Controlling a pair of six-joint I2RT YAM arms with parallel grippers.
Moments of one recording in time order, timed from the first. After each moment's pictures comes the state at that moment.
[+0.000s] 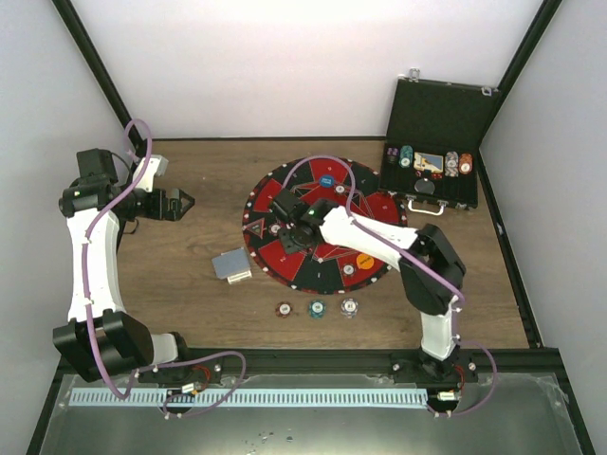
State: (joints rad) left arm 0.29 1.30 1.39 -1.11 0.61 0.37; right arm 0.92 1.86 1.49 -0.78 0.17 0.45
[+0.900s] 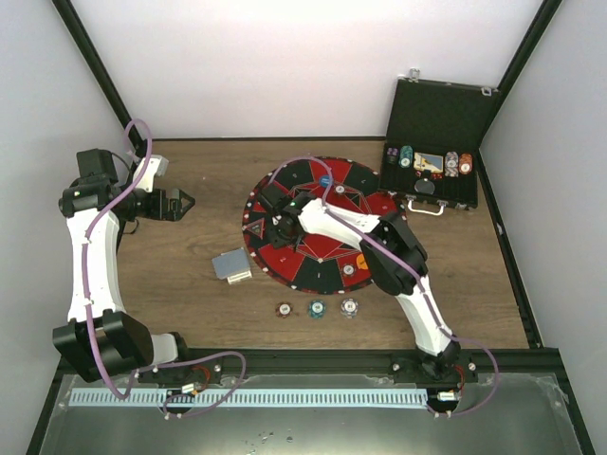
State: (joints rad) left arm 0.29 1.30 1.39 -1.11 0.61 0.37; right arm 0.85 2.20 1.76 -0.75 0.07 0.36
